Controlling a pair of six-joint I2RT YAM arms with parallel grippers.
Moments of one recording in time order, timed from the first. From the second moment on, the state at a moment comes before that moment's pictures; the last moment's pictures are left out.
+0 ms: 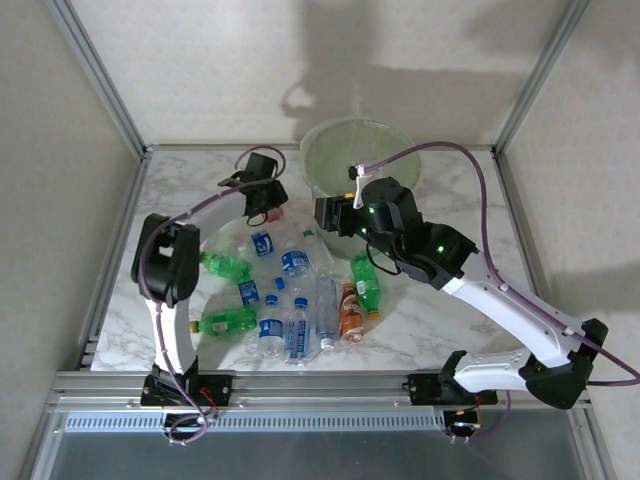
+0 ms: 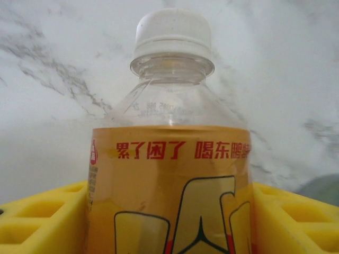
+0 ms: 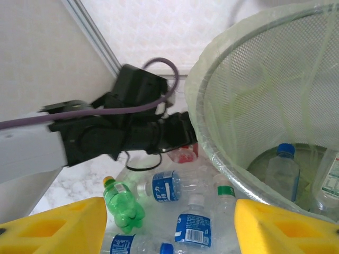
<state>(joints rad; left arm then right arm) -0.33 1.97 1.48 -0.42 -0.12 -0.77 0.94 1.24 1.39 -0.54 0.28 0.49</state>
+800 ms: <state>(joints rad) -0.55 1.14 1.04 -0.13 -0.11 -0.42 0.82 1.27 1.66 -0.61 0.15 0.54</state>
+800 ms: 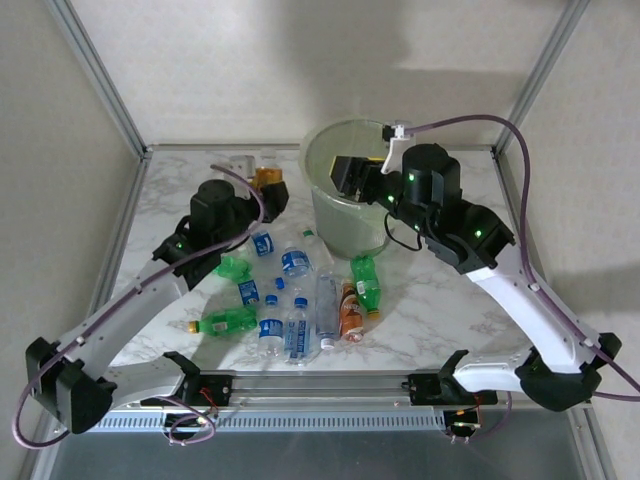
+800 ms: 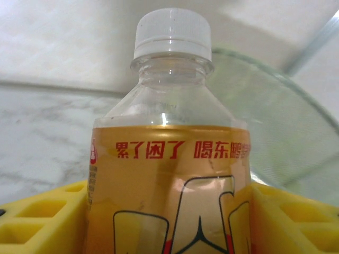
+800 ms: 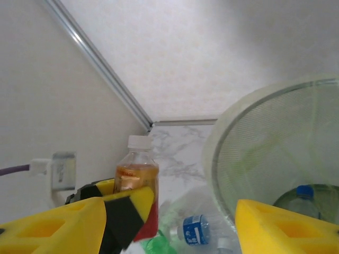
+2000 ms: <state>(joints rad) -0.84 1.09 1.06 -0.07 -0.11 -0.15 0.79 1.49 1.85 -0.76 -0.12 0.54</state>
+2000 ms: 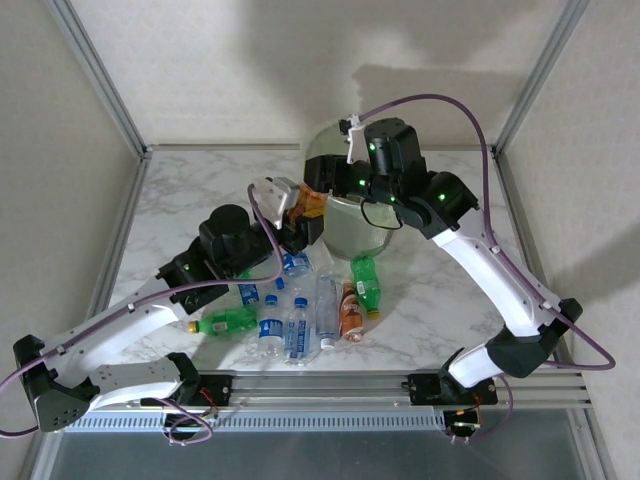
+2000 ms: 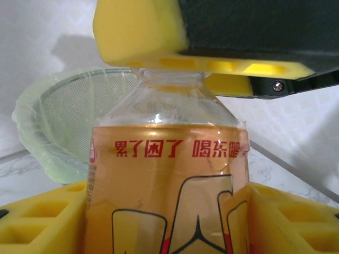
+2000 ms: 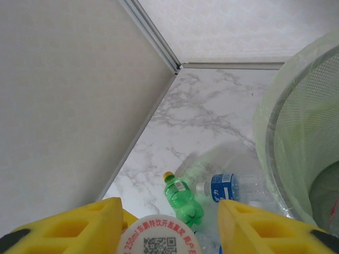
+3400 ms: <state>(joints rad) -0.61 0.95 1.02 -0.18 -0.42 -0.46 0.63 1.47 1.80 -0.71 0.31 0.50</state>
